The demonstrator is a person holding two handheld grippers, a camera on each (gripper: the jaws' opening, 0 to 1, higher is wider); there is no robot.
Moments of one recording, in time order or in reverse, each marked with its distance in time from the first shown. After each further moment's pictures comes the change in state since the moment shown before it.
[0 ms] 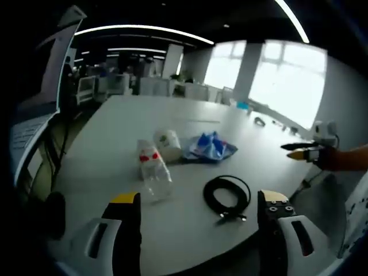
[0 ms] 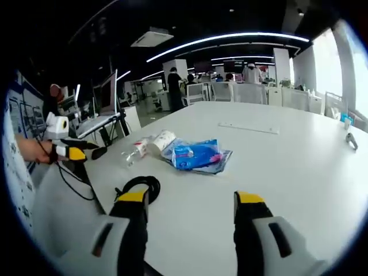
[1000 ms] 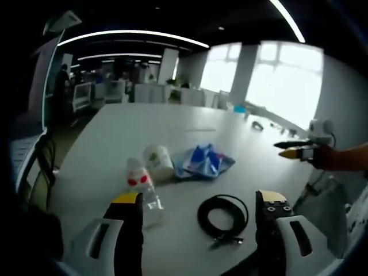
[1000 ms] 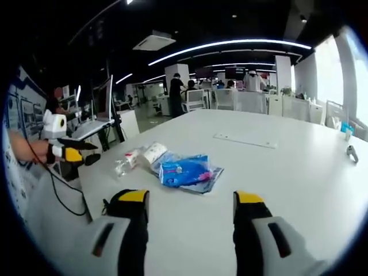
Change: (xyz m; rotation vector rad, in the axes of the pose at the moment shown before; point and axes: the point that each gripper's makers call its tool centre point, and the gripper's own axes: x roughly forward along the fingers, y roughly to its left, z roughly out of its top) left arm 0.033 -0.019 0.036 0.031 -0.026 -0.017; right arm 0.020 -0.030 0.035 -0.039 -0.042 0.000
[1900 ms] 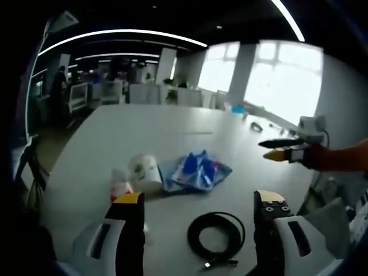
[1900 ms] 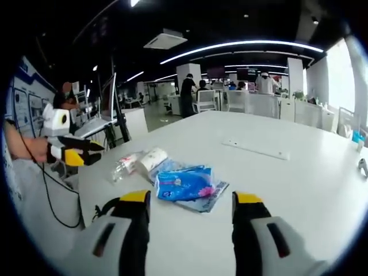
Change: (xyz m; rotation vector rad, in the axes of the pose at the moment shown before) left arm 0.045 -0.019 0.018 0.002 0.003 -0.017; right arm 0.049 -0.010 0.019 -0.046 0.005 0.084
